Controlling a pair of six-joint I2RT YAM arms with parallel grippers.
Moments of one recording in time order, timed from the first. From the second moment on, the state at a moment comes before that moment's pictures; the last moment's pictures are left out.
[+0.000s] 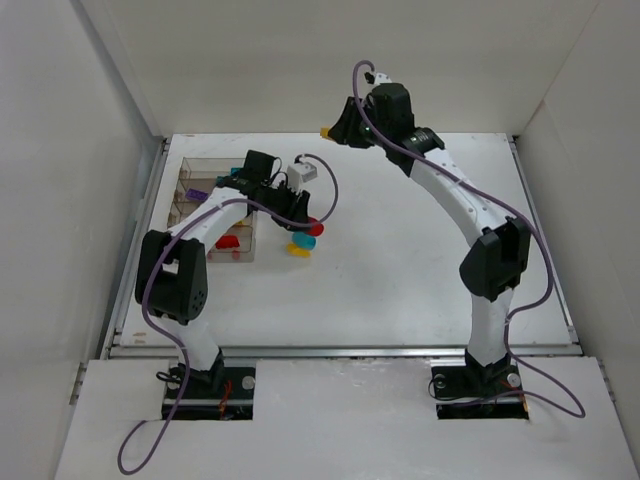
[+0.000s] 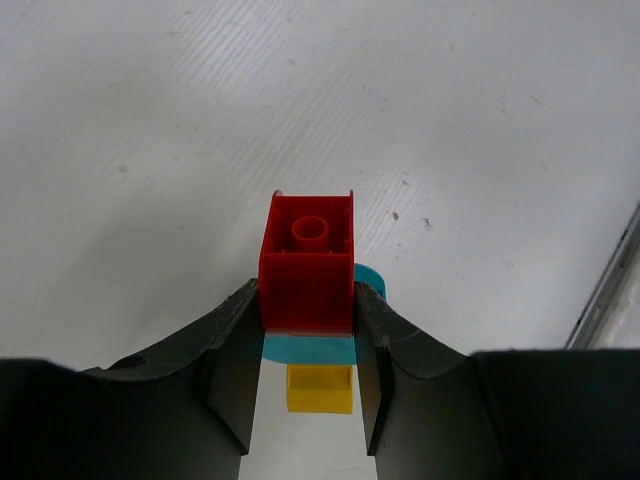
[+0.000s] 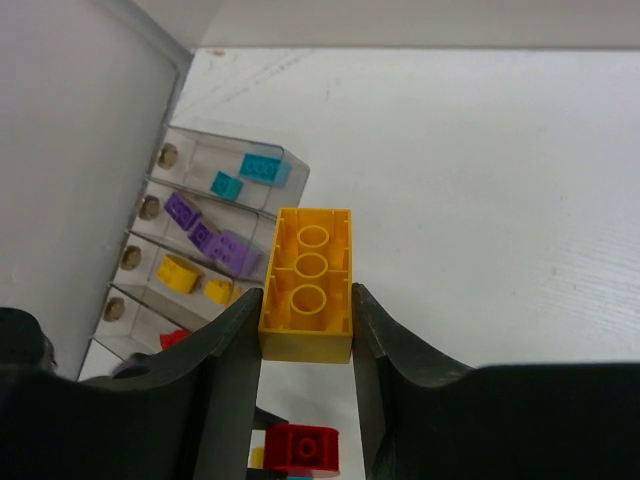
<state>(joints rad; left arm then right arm) -0.33 1.74 1.31 -0.53 0.63 0.27 0.49 2.00 2.05 -0.39 -0.10 0.49</state>
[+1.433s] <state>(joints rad) -0.47 1.61 1.44 -0.33 0.49 0.85 0.40 1.85 1.82 -0.54 -0.44 0.39</state>
